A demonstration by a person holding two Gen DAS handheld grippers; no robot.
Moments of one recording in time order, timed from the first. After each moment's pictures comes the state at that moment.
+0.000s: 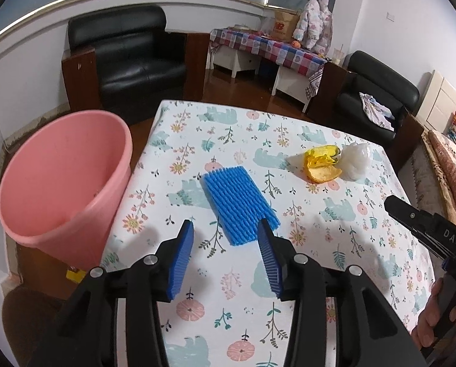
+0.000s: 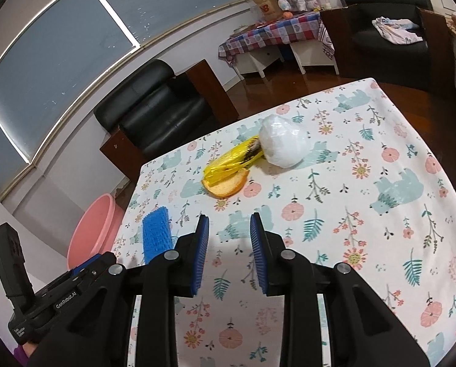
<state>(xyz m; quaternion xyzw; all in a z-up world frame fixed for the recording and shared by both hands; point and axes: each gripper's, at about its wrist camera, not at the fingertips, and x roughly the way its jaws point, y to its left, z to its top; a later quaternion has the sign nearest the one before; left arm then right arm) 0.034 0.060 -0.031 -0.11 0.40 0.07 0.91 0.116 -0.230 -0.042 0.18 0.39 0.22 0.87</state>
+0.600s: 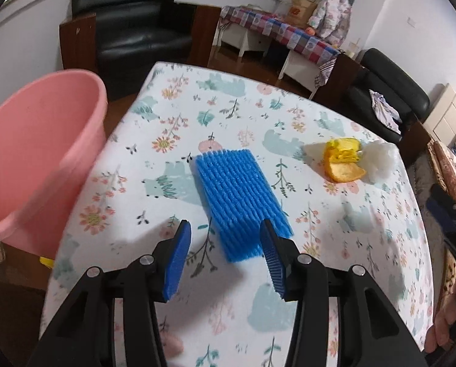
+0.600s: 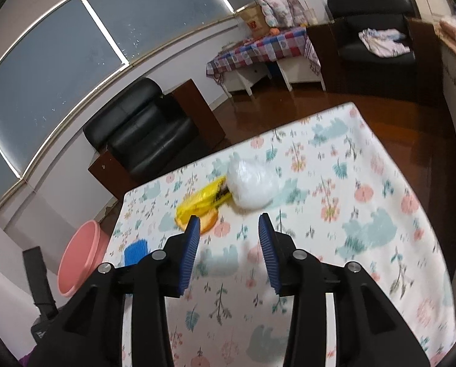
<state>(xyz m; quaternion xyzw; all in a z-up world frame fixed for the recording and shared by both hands) 0.082 0.067 -0.076 -0.17 0.44 0.08 0.88 0.145 -0.255 -0.028 0.18 0.36 0.19 0.90</state>
